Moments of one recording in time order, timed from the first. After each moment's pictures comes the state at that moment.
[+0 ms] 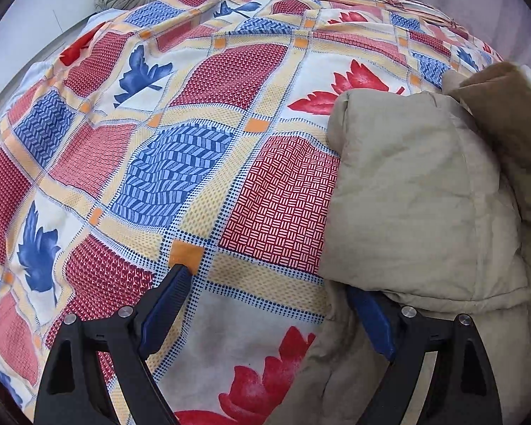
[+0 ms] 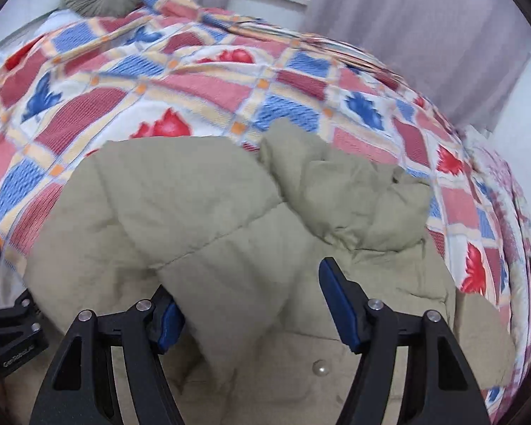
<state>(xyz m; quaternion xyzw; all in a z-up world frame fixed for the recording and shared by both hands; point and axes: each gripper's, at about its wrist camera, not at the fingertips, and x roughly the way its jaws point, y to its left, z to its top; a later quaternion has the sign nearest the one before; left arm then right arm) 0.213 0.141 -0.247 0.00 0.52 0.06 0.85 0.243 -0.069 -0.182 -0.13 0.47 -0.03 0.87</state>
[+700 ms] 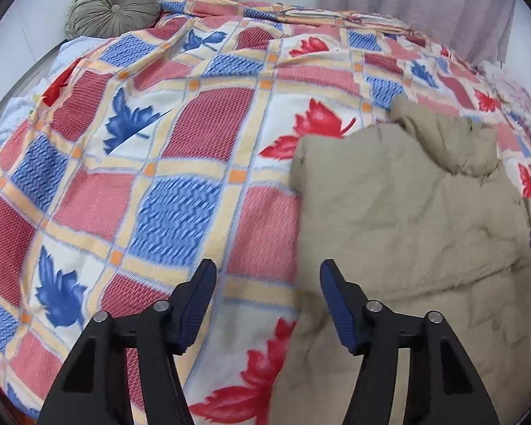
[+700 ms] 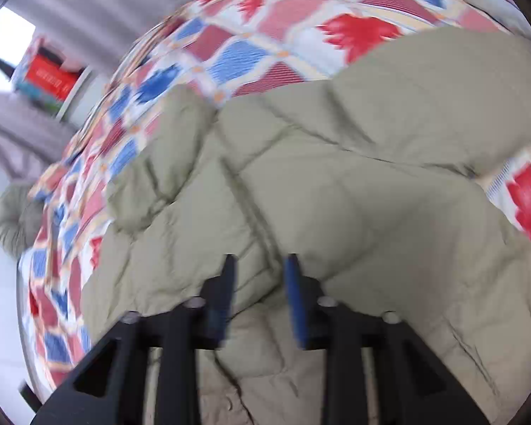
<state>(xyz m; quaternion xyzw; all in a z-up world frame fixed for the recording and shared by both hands) 0.218 0.141 -0.173 0.00 0.51 -0.03 0.86 0.154 -0.306 -0.190 0.34 0.48 -0.11 0.80</state>
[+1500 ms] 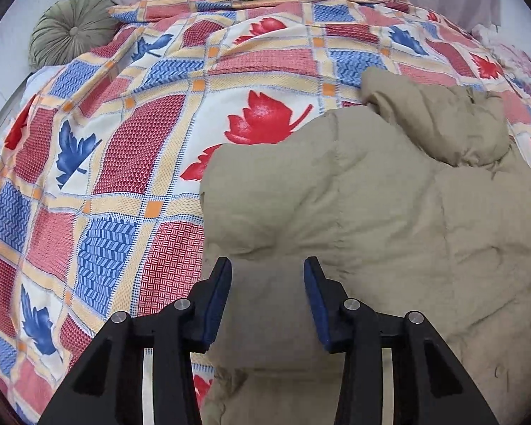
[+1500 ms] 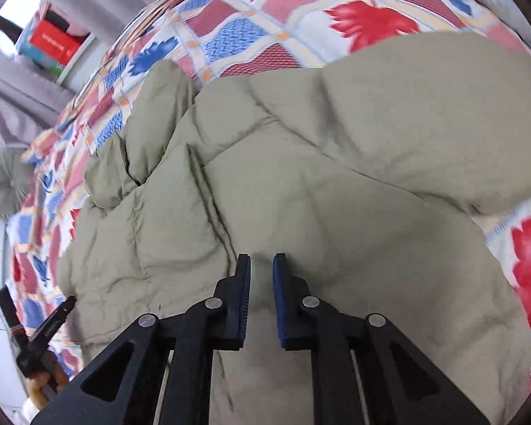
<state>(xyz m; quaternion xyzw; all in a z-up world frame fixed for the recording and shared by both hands) 0.253 0.049 -0.206 0.07 0.53 -0.03 0.84 0.150 -0.340 -0.215 0.31 0.53 -0.09 0.79</state>
